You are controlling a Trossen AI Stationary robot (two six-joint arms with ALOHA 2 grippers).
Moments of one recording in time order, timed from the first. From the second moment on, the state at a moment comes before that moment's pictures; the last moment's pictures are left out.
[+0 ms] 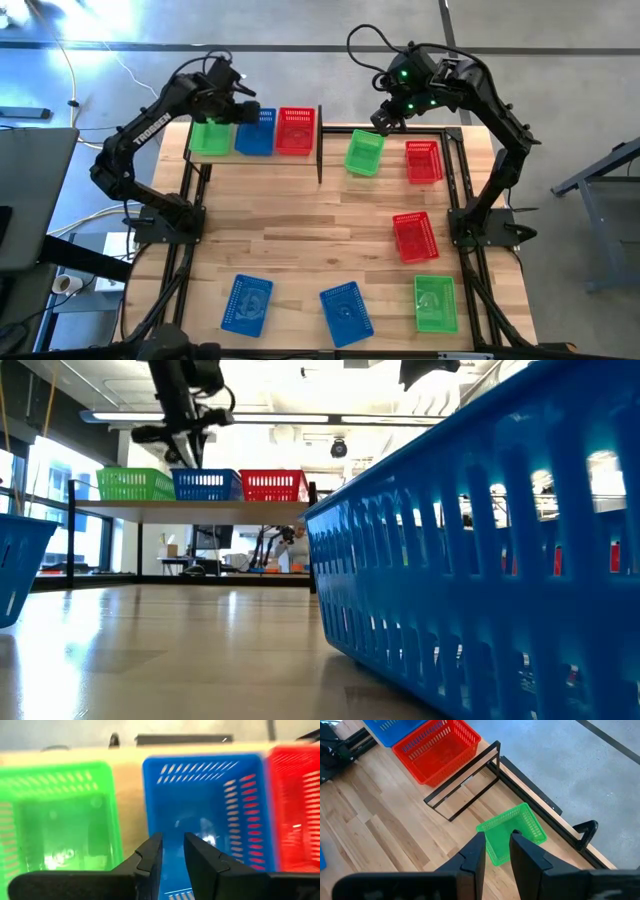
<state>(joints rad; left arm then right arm) 1.01 1.41 1.47 -1.18 -0.06 -0.56 -0.46 1.71 2.32 -1.53 0.10 0.25</state>
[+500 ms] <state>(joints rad) 0.95 1.33 1.64 -1.22 -0.05 -0.36 -0.47 1.71 2.32 -1.53 0.02 0.37</state>
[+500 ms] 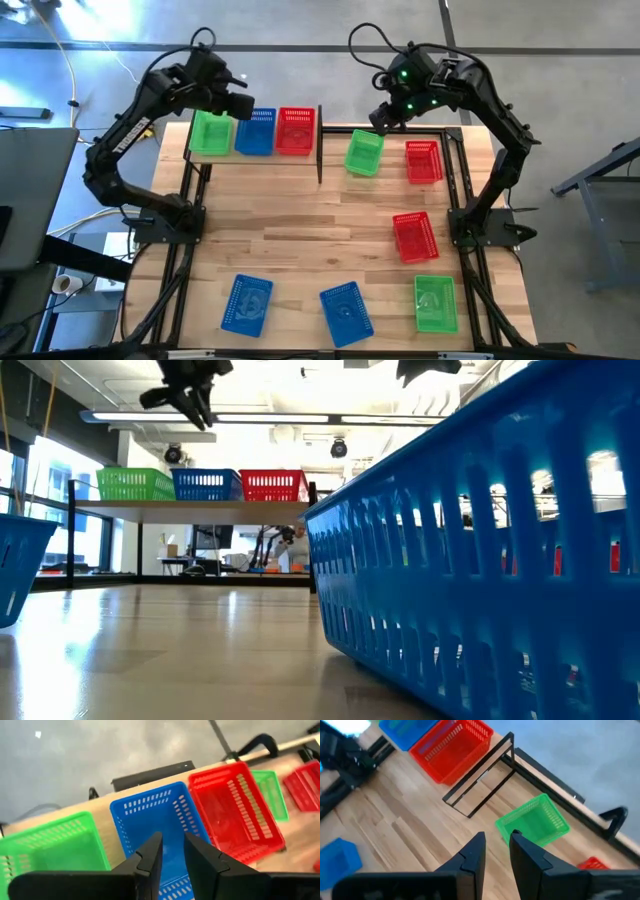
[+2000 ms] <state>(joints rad) 0.84 1.07 1.39 -1.10 0.09 0.01 -0.37 1.67 1.53 -1.43 0.13 1.07</state>
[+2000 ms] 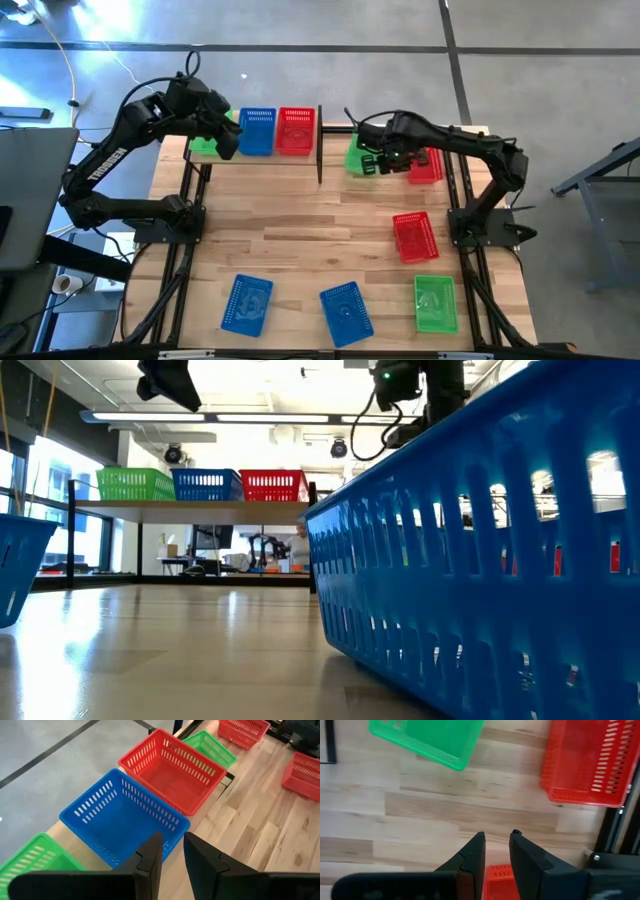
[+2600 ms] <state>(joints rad) 0.84 1.07 1.39 -1.09 0.09 -0.01 -0.03 1.47 1.40 -1.14 -0.03 1.26</state>
